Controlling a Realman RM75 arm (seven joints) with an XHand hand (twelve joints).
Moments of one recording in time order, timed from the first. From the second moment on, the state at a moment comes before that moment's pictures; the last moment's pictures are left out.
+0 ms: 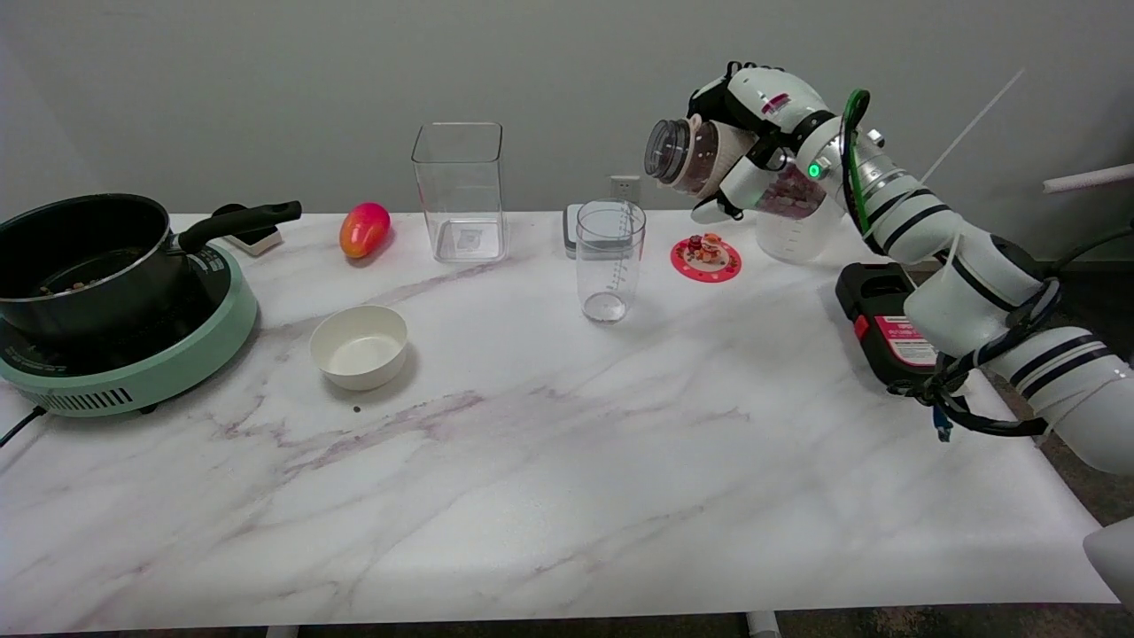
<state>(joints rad) 0.42 -0.83 -1.73 1.32 -0.37 0.15 1.34</state>
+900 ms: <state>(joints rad) 0.59 -0.81 -1.89 1.23 -0.61 0.23 1.41</state>
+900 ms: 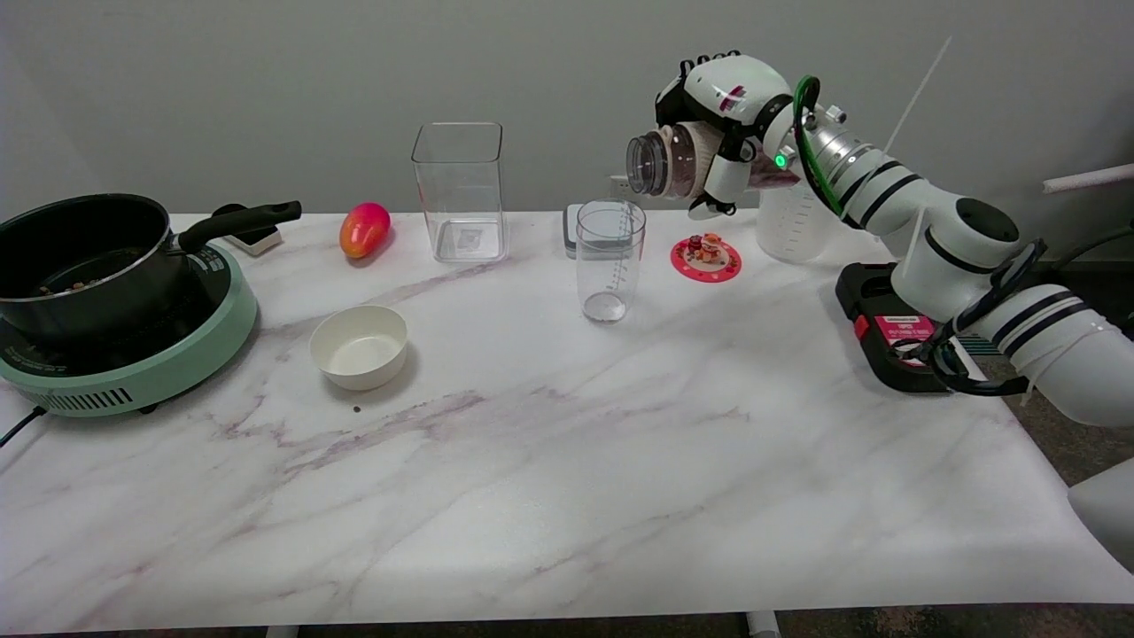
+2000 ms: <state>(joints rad) 0.83 -0.80 -2.18 1.14 -0.74 0.24 1.43</state>
